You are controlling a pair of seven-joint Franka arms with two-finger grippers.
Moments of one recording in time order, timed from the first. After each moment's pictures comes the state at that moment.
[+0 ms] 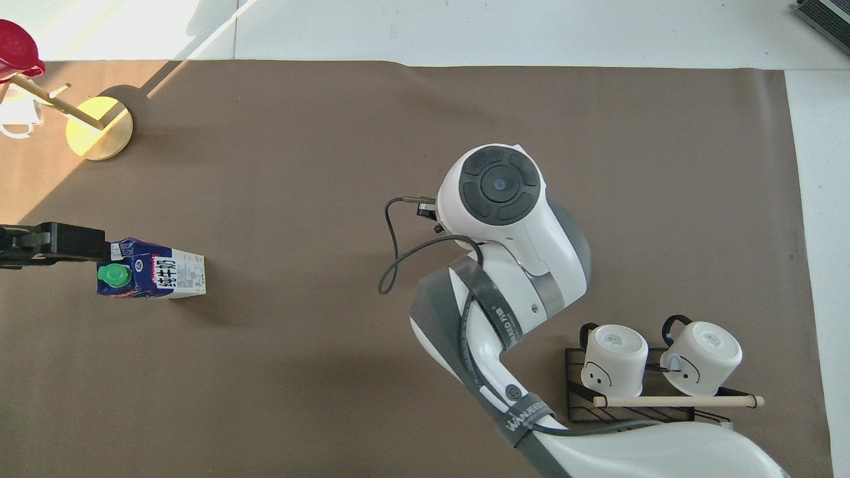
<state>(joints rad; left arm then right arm) -0.03 -0.16 -0.09 -1.64 -0.02 1.52 -0.14 0.63 0.45 -0.01 -1.51 -0.06 2.05 0.85</state>
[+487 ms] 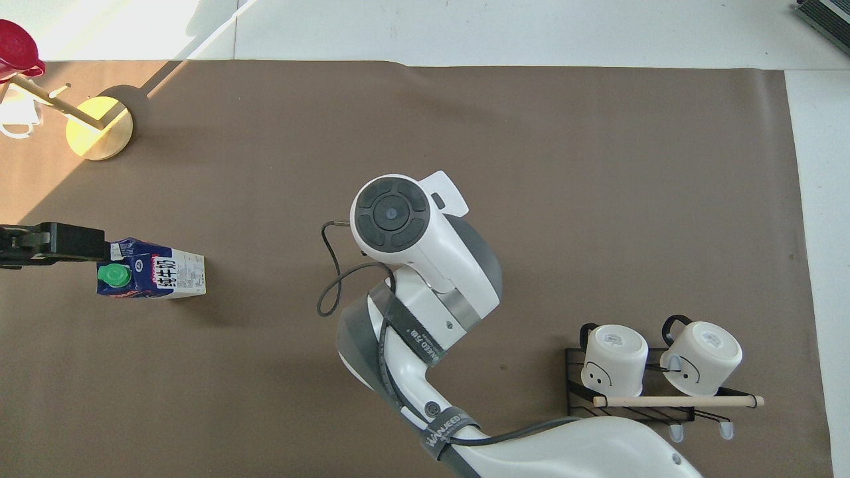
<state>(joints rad) -0.03 -0.16 -0.09 -1.64 -0.02 1.52 -0.14 0.74 0.57 -0.01 -1.41 -0.06 2.04 0.93</state>
